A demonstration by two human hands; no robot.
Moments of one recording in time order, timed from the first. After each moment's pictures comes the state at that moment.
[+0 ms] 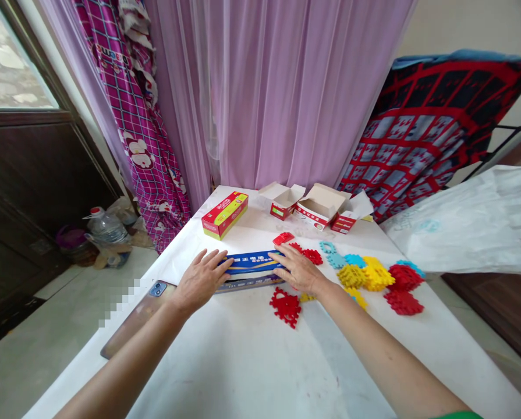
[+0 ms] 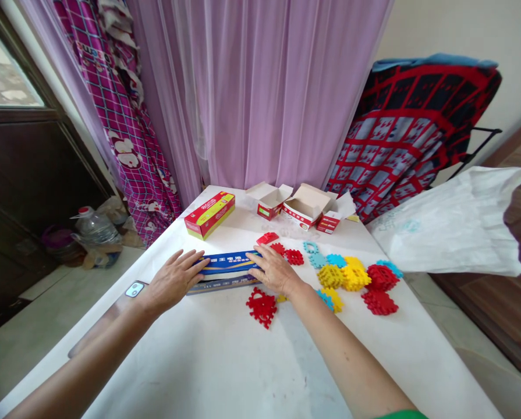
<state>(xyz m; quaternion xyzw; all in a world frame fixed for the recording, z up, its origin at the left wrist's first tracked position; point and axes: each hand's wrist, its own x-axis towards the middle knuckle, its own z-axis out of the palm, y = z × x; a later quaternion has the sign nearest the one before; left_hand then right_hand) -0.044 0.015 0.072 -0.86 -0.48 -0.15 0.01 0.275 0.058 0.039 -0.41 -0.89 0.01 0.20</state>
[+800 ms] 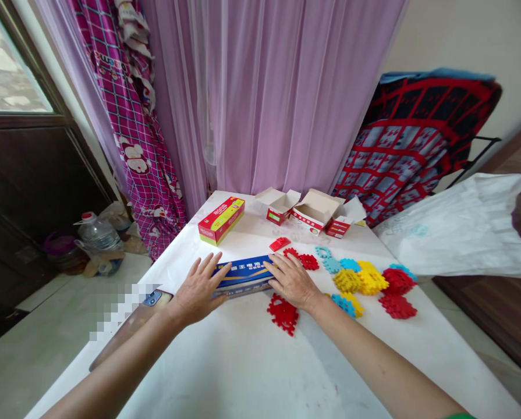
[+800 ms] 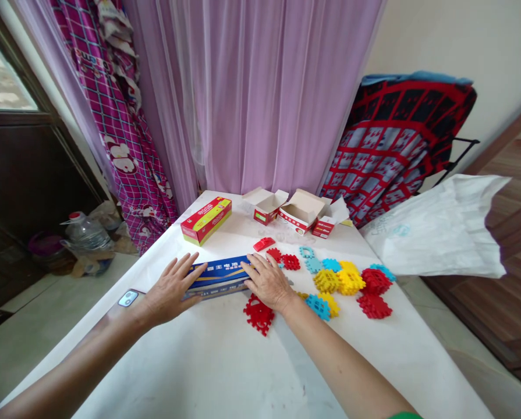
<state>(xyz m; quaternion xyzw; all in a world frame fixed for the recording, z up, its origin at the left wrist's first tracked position) -0.049 0.012 0.051 -0.87 -0.48 -0.13 0.04 0.260 0.040 0.033 -0.40 -0.89 -0.11 0.20</state>
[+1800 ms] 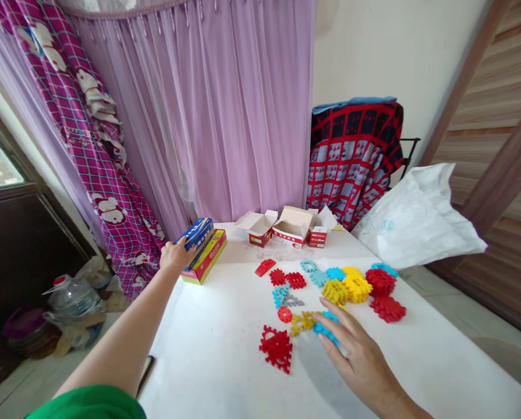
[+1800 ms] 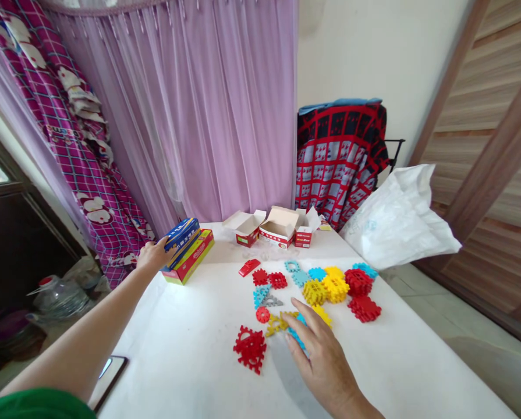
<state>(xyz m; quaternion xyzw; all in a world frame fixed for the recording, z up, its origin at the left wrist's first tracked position) -0.042 0.187 0.147 -0.64 -0.76 -0.10 0.06 0.338 -0.074 0.044 -0.54 -0.73 -0.15 0.40</state>
